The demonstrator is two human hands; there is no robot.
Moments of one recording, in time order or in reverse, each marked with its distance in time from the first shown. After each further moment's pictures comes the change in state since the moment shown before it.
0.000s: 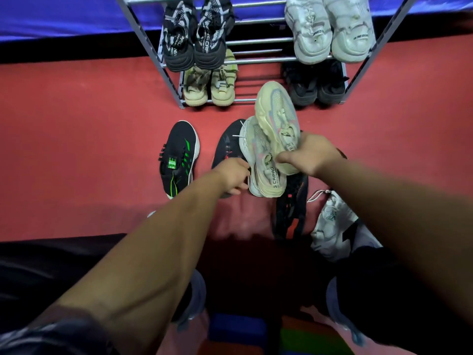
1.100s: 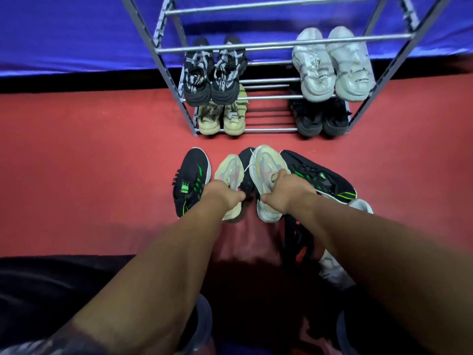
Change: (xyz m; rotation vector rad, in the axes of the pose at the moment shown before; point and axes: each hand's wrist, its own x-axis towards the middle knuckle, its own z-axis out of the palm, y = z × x) left_hand -0.008 -0.009 -0.046 0.417 0.406 -0.093; right_hand -0.009 -0.058 0.042 -0.353 -0.101 -0.005
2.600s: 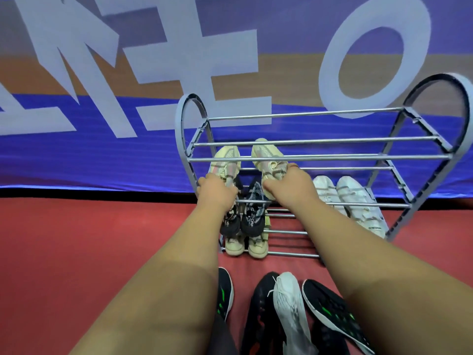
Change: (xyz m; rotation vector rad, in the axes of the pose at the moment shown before) left_hand 0.029 0.146 -0.298 -0.173 0.566 0.211; right_hand 0.061 -0.119 -0.299 0.609 0.578 -0.178
